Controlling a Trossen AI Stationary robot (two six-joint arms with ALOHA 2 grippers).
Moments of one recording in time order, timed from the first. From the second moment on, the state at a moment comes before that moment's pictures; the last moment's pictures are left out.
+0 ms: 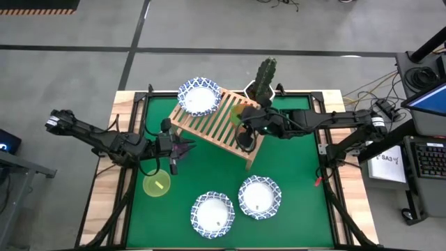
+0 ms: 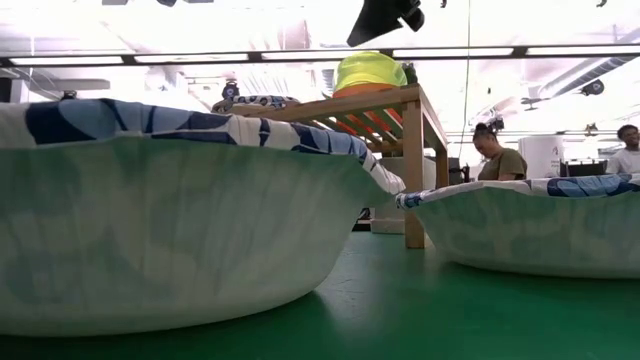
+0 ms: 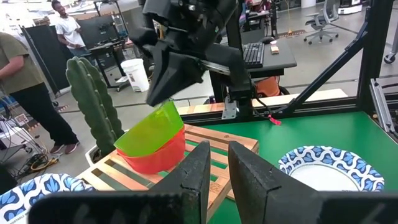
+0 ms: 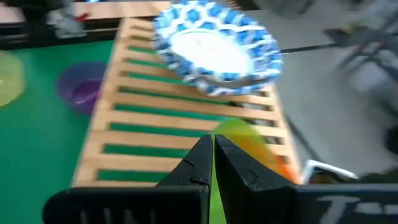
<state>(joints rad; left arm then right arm) -0.35 0.91 0.76 0.05 -0.57 0.13 0.00 1.49 1.45 -0.58 0.53 0.09</state>
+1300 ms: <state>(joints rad) -0.34 0.93 0.76 -0.48 -0.48 -0.79 0.42 1.28 1.06 -0.46 0.64 0.20</state>
